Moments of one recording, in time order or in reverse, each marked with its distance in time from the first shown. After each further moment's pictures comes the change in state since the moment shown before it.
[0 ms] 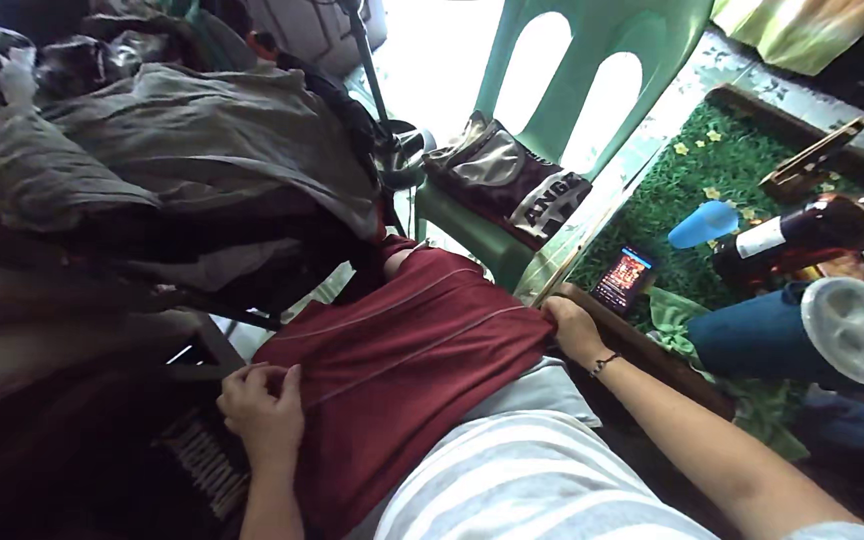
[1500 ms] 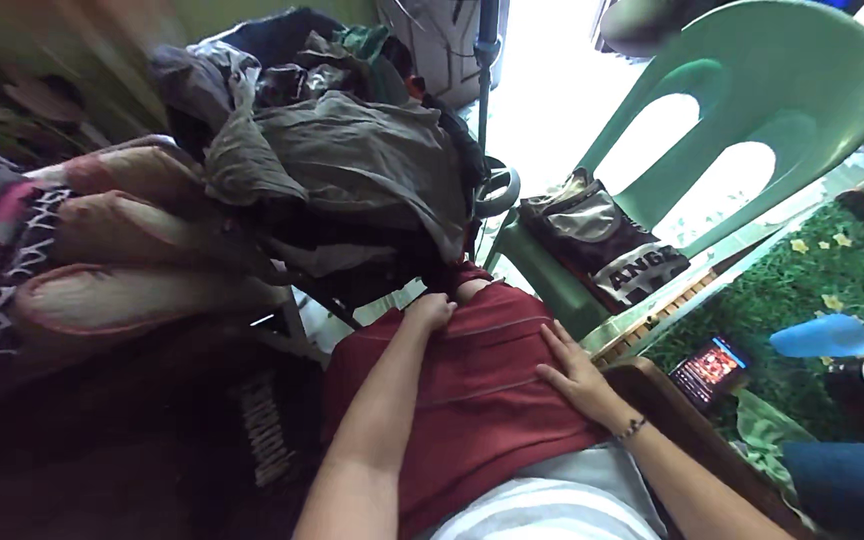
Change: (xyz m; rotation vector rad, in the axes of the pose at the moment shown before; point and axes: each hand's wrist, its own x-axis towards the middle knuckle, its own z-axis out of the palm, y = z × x) left_hand 0.157 0.073 0.124 0.178 -0.861 -0.015; right_hand 0.054 -0.095 0.002 0.346 -0.208 -0.185
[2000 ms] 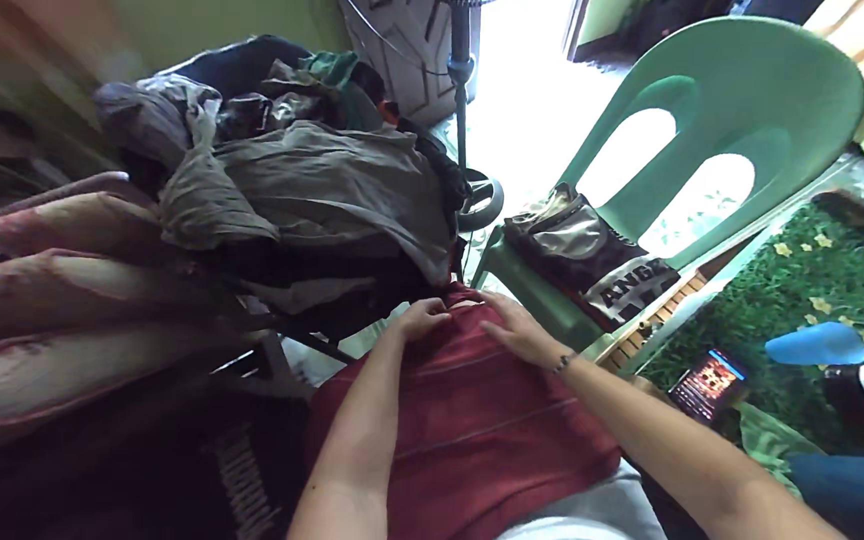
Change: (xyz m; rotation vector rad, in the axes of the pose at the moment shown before) left_hand 0.048 -0.014 -0.031 -0.287 -0.076 0.311; right_hand 0.147 -0.059 -0.010 0.014 -0.073 -0.117
